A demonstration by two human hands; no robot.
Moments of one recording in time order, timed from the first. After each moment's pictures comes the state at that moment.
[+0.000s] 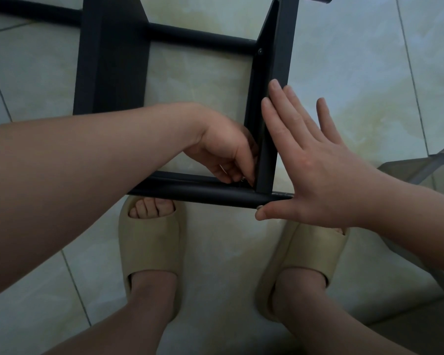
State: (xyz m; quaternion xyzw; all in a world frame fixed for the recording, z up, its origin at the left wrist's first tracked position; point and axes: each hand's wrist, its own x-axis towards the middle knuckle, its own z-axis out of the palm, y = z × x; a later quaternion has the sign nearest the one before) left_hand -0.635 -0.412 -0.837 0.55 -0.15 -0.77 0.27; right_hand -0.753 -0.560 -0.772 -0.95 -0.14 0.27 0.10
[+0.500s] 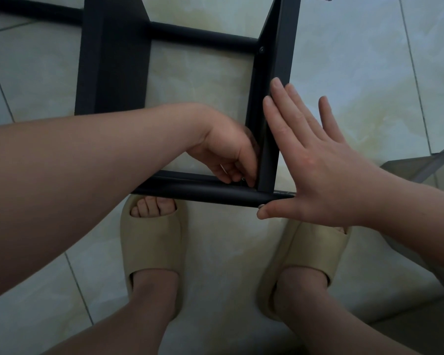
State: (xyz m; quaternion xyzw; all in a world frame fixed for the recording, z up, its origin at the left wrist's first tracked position) left_hand -0.637 -0.414 -0.839 0.56 -0.15 -0.77 0.26; right_hand -0.753 -0.560 -0.772 -0.95 -0.14 0.27 0.10
